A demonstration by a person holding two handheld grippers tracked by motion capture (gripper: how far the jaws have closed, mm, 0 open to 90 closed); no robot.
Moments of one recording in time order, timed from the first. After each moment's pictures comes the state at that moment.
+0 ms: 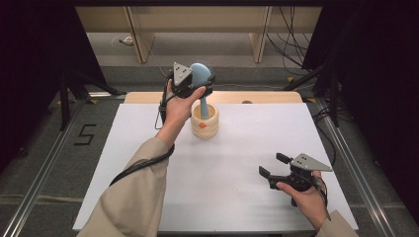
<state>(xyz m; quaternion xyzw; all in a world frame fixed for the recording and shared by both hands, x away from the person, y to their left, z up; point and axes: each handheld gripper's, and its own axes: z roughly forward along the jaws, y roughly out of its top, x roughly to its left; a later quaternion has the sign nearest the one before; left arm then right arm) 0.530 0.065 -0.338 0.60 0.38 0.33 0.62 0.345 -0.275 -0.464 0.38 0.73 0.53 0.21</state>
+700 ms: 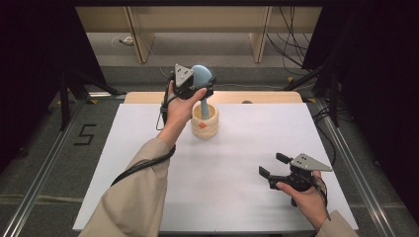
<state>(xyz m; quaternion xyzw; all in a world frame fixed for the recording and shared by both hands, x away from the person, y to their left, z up) 0.531 0.062 -0.344 0.61 0.39 0.32 0.61 0.345 -0.275 -0.464 0.38 0.73 0.53 0.21</state>
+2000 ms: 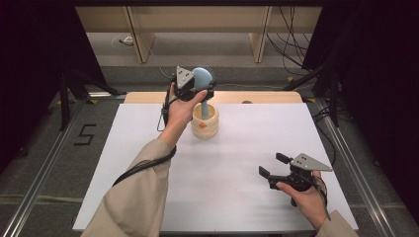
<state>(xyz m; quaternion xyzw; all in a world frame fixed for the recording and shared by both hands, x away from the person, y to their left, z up) 0.534 0.060 -0.352 0.61 0.39 0.32 0.61 0.345 -0.275 -0.464 0.38 0.73 0.53 0.20</state>
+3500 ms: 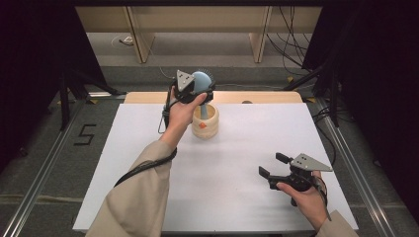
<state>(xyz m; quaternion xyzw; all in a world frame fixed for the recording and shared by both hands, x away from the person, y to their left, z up) 0.538 0.061 -0.367 0.62 0.40 0.32 0.60 0.345 -0.274 -0.463 0.38 0.73 0.53 0.20</state>
